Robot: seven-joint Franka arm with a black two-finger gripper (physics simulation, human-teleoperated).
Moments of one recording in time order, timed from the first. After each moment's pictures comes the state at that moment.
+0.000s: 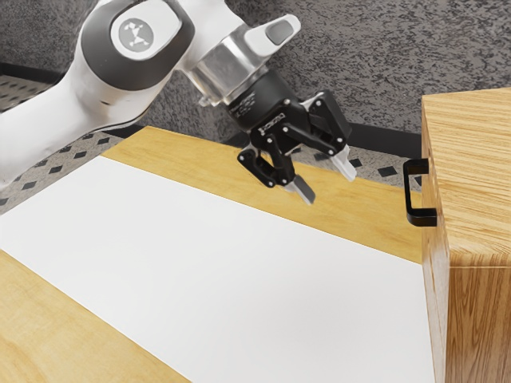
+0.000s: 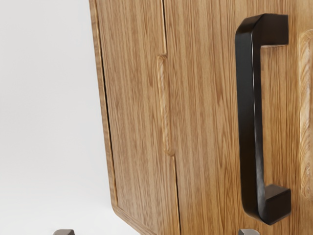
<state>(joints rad) -0.09 0.05 -0.05 -1.41 -0.55 1.67 -0.51</state>
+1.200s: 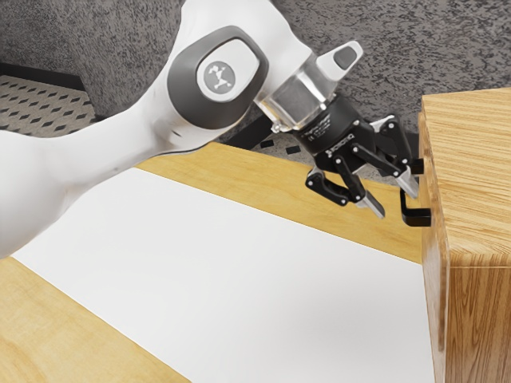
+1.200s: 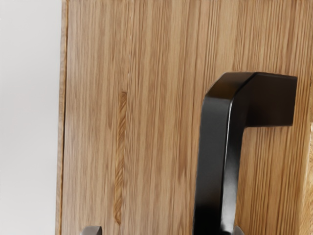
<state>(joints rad) -0.15 0.18 -0.09 -1.37 -0.51 1.87 -0.68</state>
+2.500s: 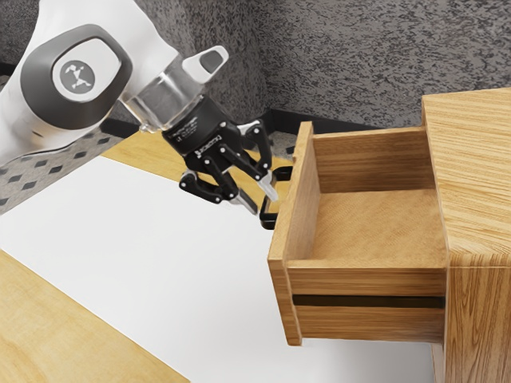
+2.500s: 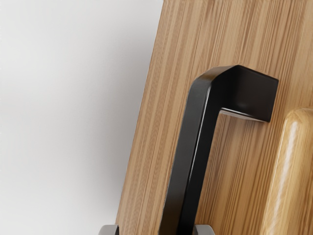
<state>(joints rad) -0.02 -0.17 -0.01 -1.72 -0.43 1.79 -0.70</state>
